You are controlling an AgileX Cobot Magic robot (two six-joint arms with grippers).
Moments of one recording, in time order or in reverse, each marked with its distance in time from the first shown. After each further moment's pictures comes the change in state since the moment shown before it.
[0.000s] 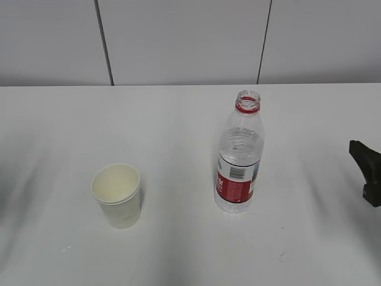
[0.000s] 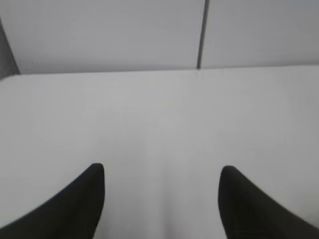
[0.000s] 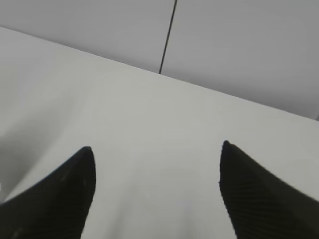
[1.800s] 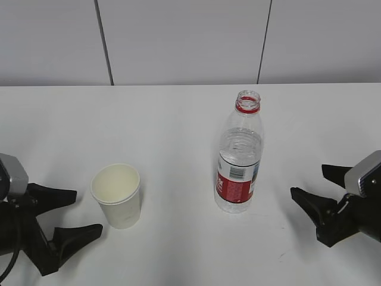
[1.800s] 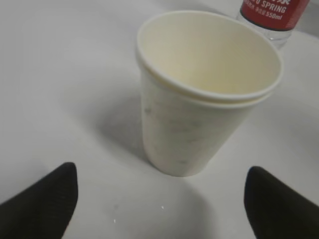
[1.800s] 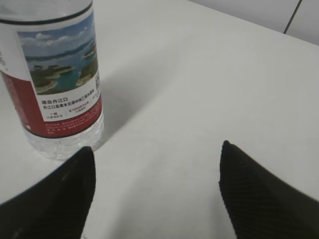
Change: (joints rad) left arm 0.000 0.773 -0.050 0.798 -0.564 -0.021; right arm 0.000 0.487 -0.062 -0.313 -0.271 0.033
